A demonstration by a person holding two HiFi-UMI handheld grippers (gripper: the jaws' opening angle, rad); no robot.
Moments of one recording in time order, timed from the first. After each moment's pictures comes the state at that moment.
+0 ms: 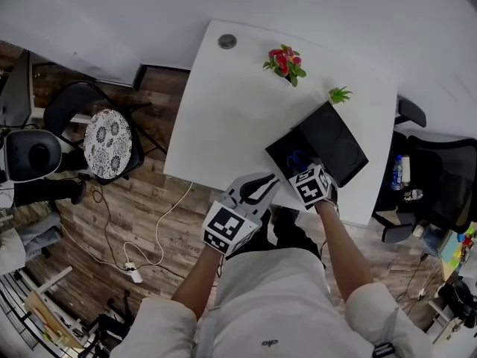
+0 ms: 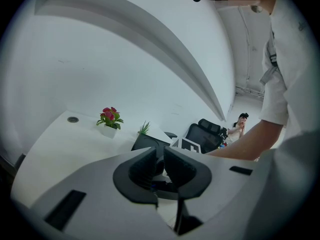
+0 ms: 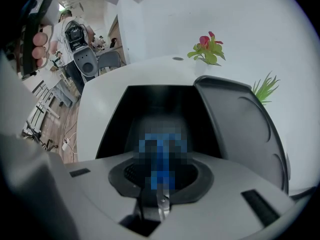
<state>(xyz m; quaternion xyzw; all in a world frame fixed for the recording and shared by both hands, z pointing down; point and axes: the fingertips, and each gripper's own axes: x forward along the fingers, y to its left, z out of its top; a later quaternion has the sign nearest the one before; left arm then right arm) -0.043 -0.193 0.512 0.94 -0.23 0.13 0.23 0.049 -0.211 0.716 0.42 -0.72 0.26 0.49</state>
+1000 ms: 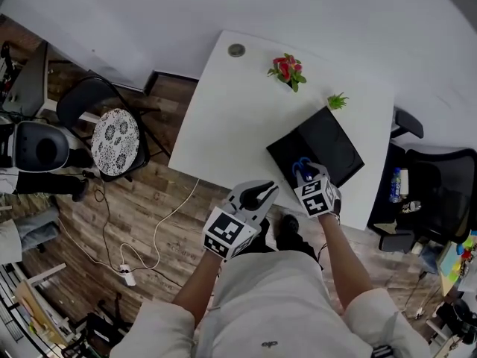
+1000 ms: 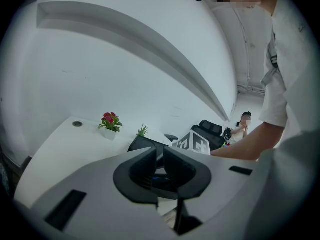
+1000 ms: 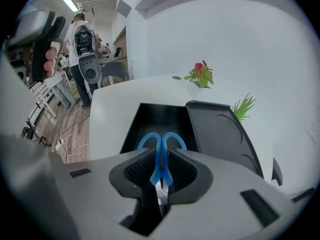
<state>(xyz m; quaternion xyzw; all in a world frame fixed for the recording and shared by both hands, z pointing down) -0.048 -0.156 0.495 0.94 -0.25 0.12 0.21 0.055 -0.195 0.667 0.45 -0.75 0.20 0.45</state>
